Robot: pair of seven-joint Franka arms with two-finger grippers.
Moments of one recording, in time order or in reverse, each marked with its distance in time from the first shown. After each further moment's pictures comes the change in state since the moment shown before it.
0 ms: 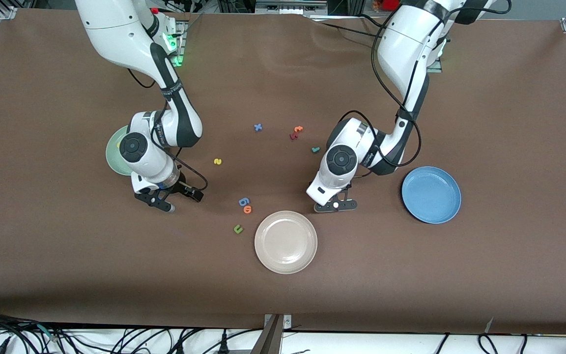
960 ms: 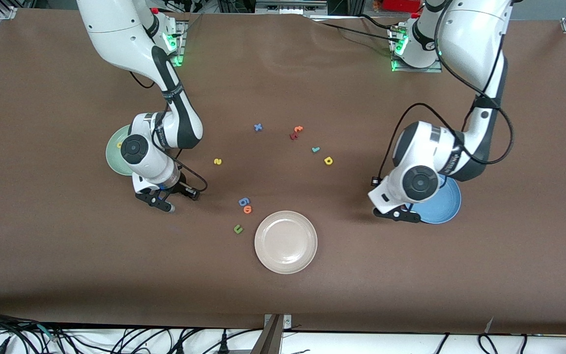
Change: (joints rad) left arm 0.253 -0.185 0.008 -0.034 0.092 -0.364 0.491; right arm 0.001 0.017 0.001 0.006 0.021 0.001 0.001
